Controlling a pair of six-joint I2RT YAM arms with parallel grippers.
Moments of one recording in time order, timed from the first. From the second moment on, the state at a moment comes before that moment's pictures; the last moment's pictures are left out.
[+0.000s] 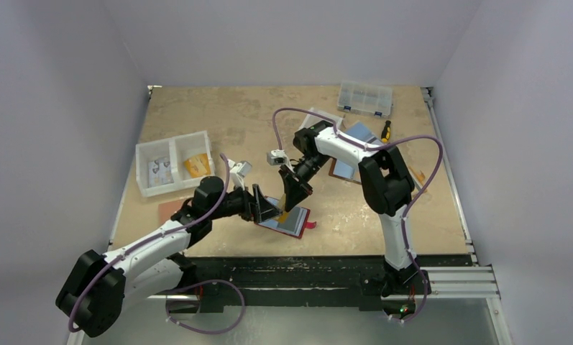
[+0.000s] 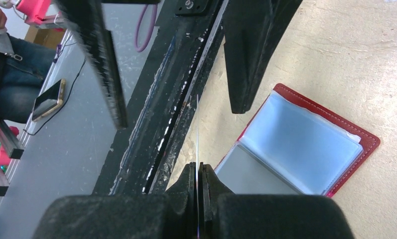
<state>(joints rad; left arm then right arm) -0.58 0.99 0.39 0.26 0.51 -0.70 0.62 2.12 1.65 -1.36 -1.14 -1.21</state>
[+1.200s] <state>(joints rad) -0.58 1.10 0.47 0.16 0.61 -0.51 0.48 2.03 1.65 -1.36 -1.06 -1.16</state>
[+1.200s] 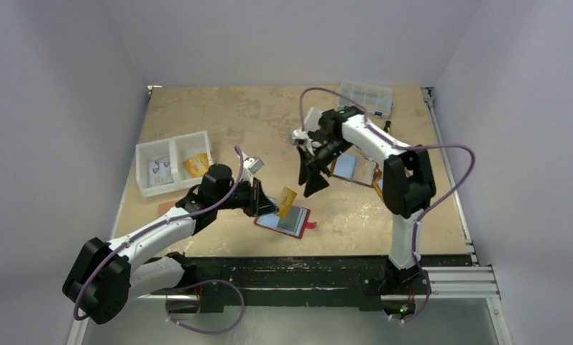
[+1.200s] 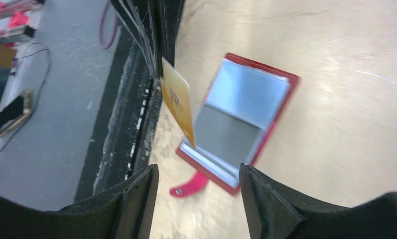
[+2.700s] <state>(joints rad) 0.04 1.09 0.88 -0.39 0.22 -0.41 0.10 1.64 1.26 -1.23 -1.17 -1.27</state>
